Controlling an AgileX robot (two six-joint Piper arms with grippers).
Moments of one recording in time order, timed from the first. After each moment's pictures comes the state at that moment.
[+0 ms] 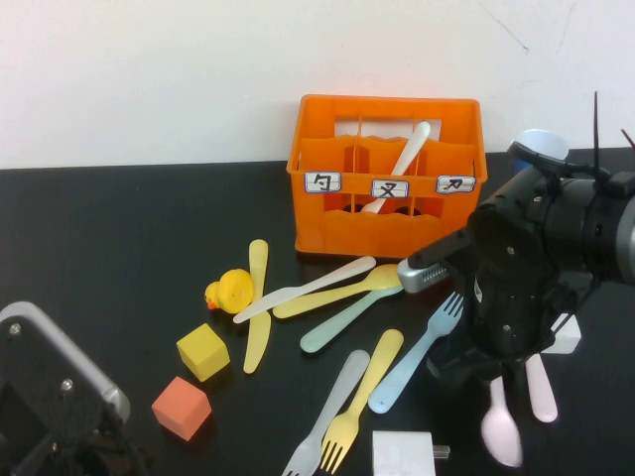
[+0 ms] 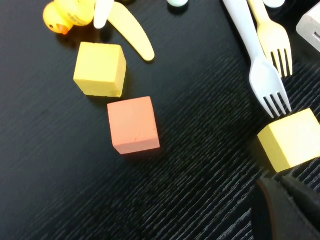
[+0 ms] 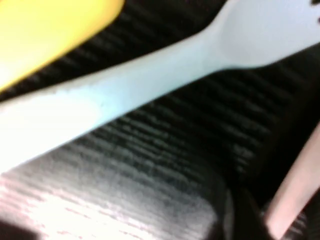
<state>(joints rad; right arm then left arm) 0.60 1.90 -1.28 -0.16 1.01 0.21 -0.60 0.75 -0.59 -0.06 0.77 0.13</state>
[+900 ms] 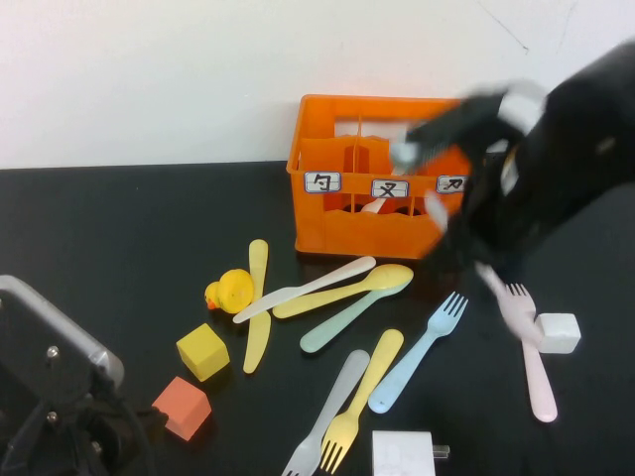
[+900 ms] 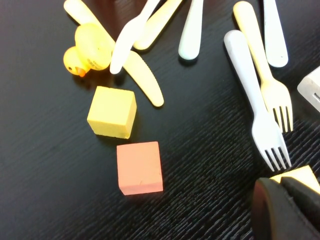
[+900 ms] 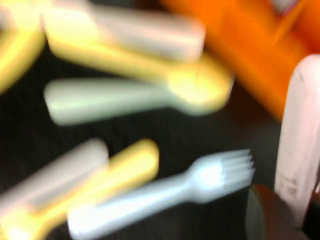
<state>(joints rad) 0.60 1.66 -1.42 -0.11 0.95 0.03 -0.60 0.75 -0.59 -0.06 0.65 0.05</state>
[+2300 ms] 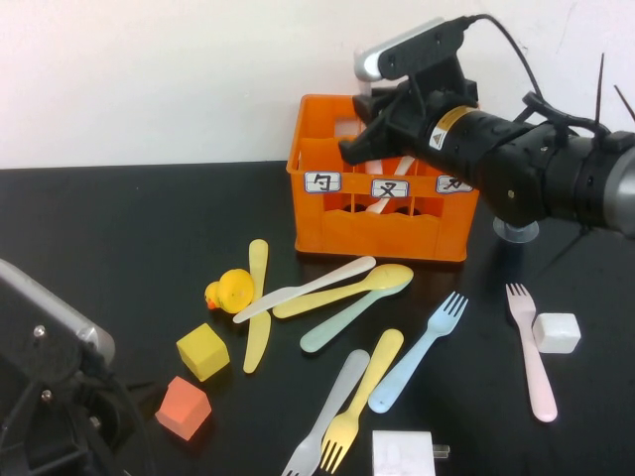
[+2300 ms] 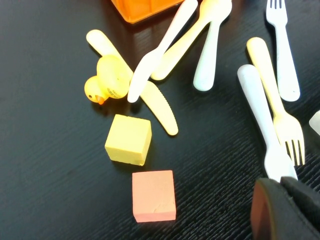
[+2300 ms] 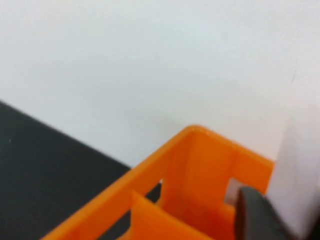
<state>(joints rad) 0.50 2.00 -1.45 -0.07 -0.20 -0.04 -0.60 0.75 -0.59 -0.01 0.57 -0.01</state>
